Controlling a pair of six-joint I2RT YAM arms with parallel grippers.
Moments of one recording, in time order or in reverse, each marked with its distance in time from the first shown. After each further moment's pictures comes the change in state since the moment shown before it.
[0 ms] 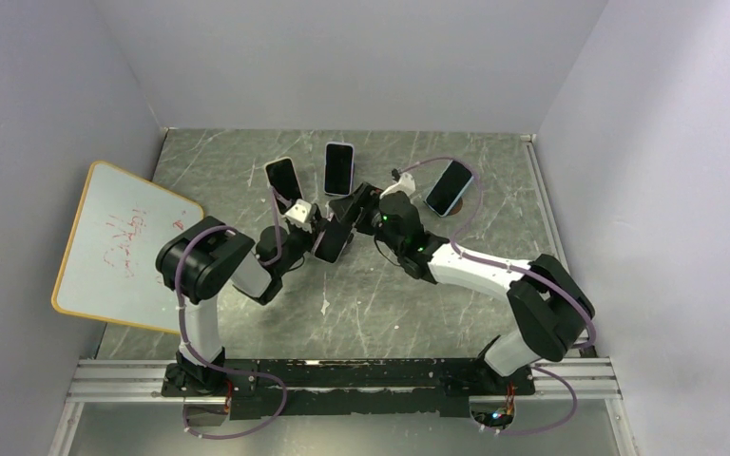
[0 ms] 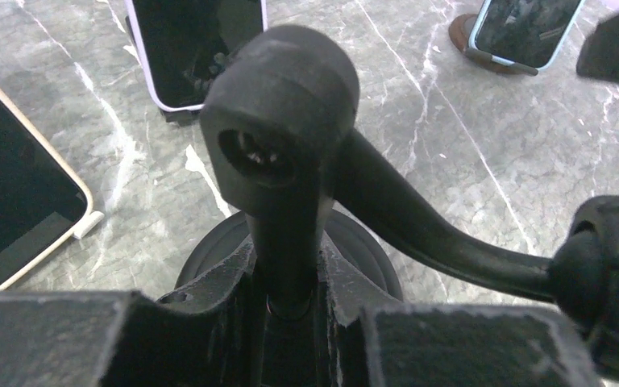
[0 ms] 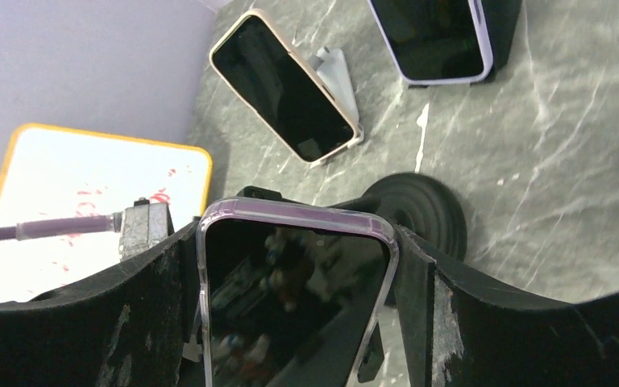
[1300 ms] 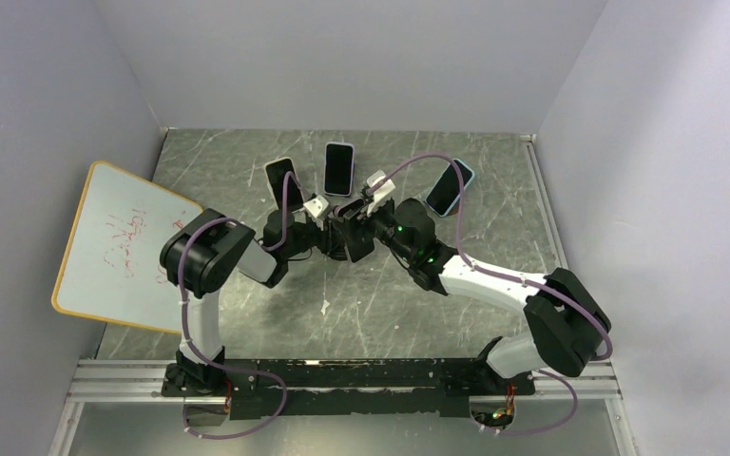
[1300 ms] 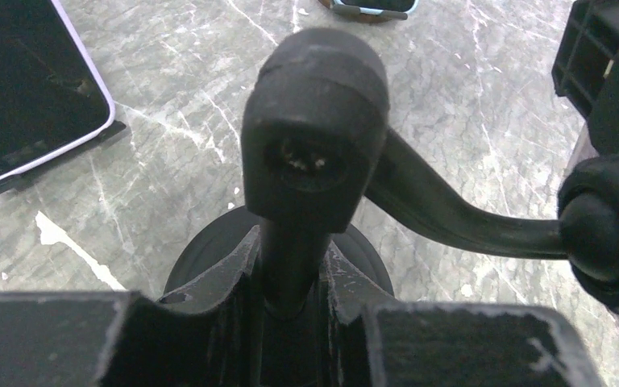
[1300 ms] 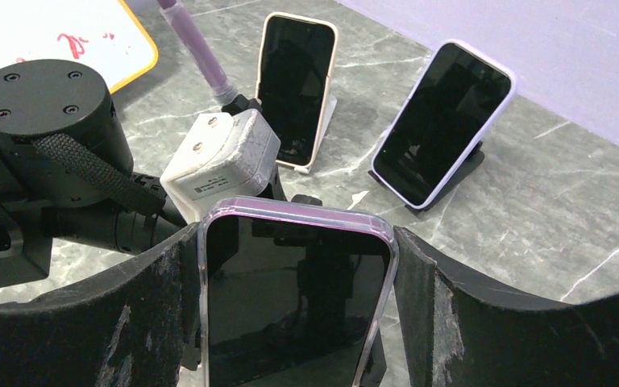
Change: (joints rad) left arm 0.038 0.045 0.152 -0.167 0.402 0.063; right arm 0.014 -0.103 -0.086 0.166 -0.194 -0.911
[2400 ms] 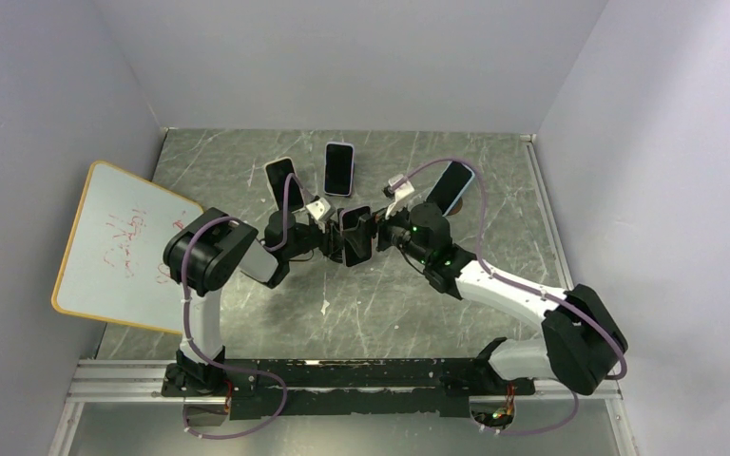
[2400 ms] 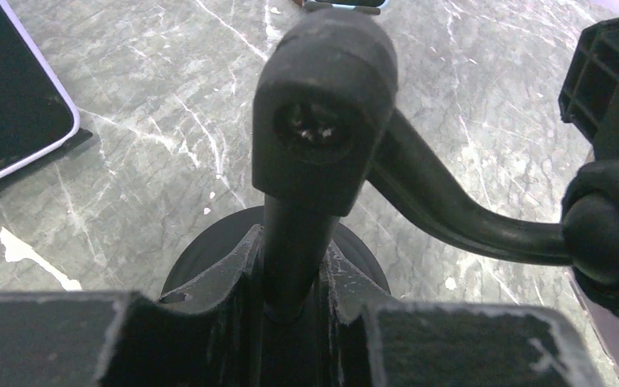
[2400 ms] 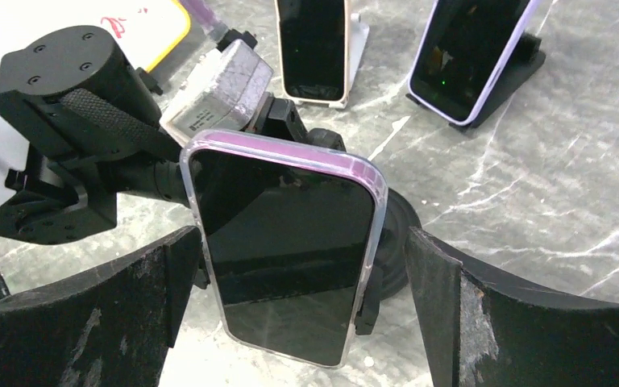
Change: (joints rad) left arm -0.002 0.024 0.011 0.018 0.062 0.008; right arm -0.082 -0.128 -0.072 -0.156 -0.136 0.198
